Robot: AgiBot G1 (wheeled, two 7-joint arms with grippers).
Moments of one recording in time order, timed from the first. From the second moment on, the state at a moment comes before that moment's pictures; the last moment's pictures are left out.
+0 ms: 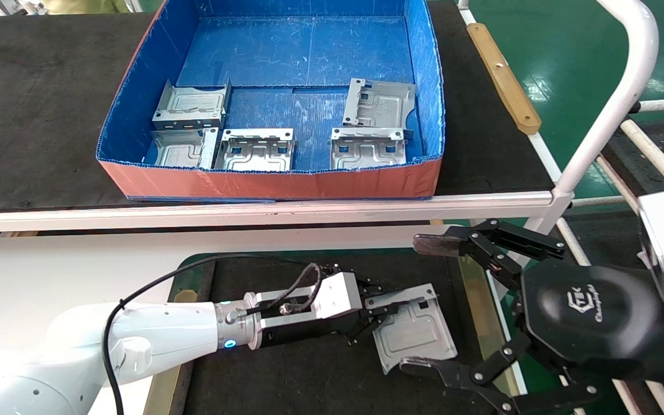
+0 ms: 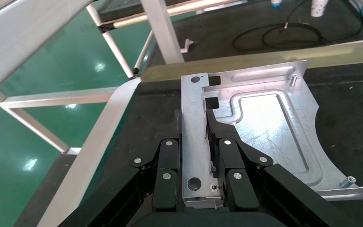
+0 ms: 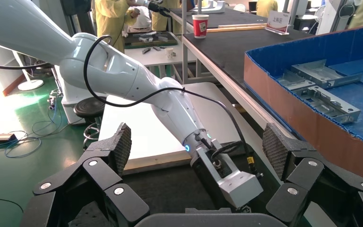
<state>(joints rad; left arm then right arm) -1.35 1.36 0.66 -0.22 1.02 1.16 0.80 1.09 -0.58 -0.37 1.25 -0.67 -1.46 0.14</state>
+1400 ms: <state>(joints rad) -1.33 1.37 0.82 -0.31 0.91 1.08 0.75 1.09 -0.58 -0.37 1.25 -0.67 -1.45 0.14</state>
